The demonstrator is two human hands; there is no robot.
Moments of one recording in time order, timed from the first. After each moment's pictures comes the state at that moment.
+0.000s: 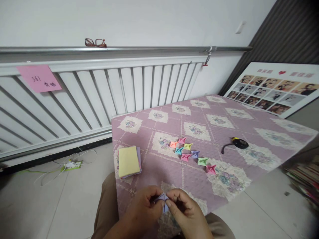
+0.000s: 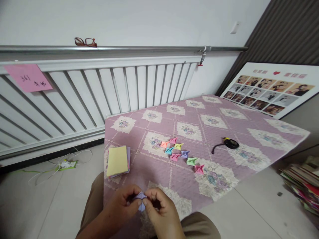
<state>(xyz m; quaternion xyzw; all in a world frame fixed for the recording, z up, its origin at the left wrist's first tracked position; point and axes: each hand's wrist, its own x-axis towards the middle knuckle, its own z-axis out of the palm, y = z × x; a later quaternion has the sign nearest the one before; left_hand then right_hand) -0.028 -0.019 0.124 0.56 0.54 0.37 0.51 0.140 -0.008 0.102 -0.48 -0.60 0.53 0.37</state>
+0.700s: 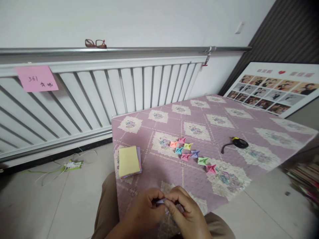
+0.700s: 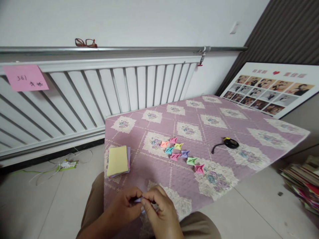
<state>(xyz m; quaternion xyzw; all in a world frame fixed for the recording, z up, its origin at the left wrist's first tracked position) -0.023 -0.021 0.105 0.55 0.52 0.37 0.53 0.136 -0.006 0.120 -0.45 -0.70 0.40 0.39</state>
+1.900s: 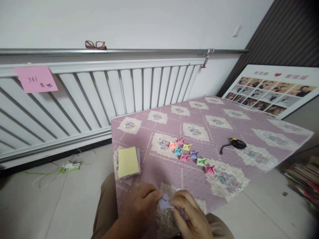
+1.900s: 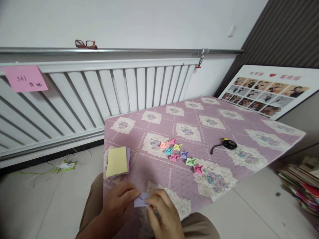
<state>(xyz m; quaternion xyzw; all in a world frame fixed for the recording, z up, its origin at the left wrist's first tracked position) -0.043 -0.022 0.104 0.77 0.46 0.43 0.08 0.149 -0.013 0.123 -0.44 -0.72 0.34 0.41</state>
